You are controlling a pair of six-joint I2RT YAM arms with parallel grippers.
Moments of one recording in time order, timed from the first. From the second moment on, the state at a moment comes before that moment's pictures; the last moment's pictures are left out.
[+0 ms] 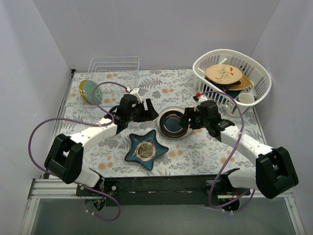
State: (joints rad) left arm -0.56 1.44 0.89 -0.01 0.13 -0.62; right arm 0.47 1.24 0.70 -0.10 -0.19 0.38
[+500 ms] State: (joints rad) left arm -0.57 1.44 0.89 0.00 0.13 -0.62; right arm 0.43 1.33 0.70 -0.06 -0.16 0.37
